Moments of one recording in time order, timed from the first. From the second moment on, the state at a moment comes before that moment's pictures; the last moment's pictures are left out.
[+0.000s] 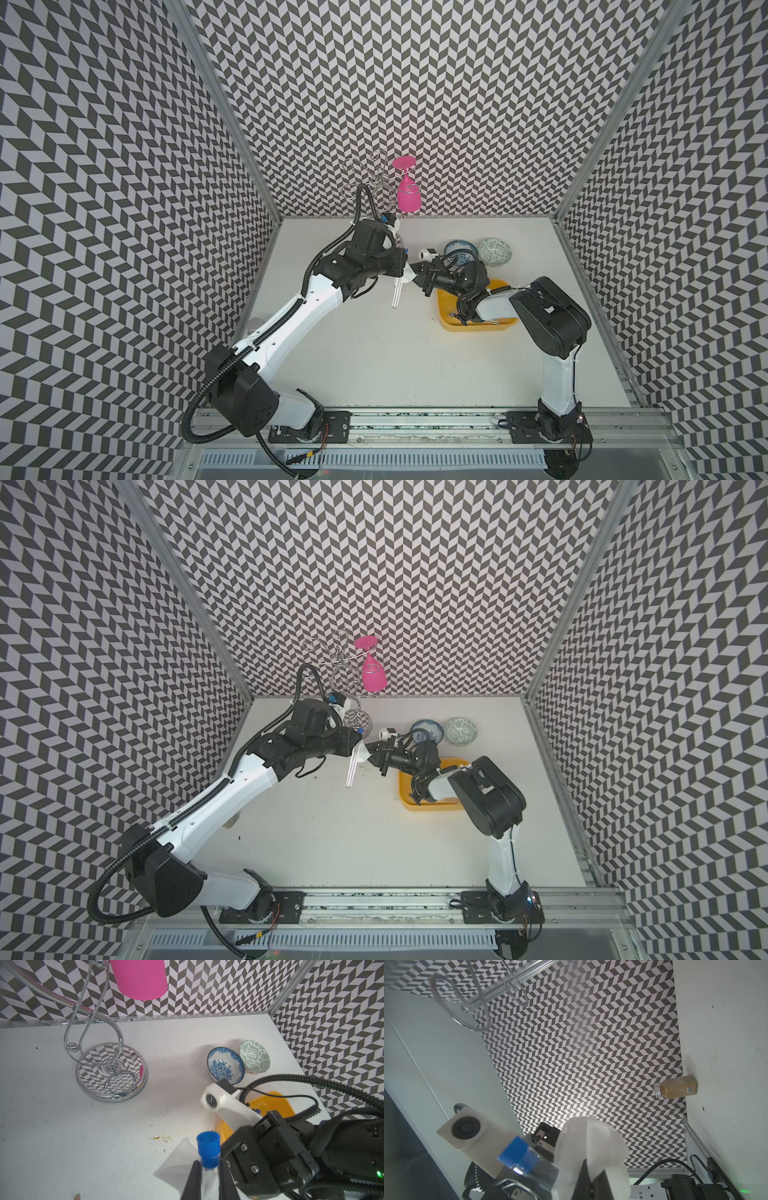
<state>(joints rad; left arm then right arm) -0.58 1.41 1.35 -0.56 0.09 -0.33 0.56 2.00 0.96 1.37 -0.80 2.11</state>
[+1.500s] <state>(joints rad) -1.05 2.25 1.93 -0.52 -0.20 0.01 -0.14 1.36 1.16 -0.69 -0.40 0.53</state>
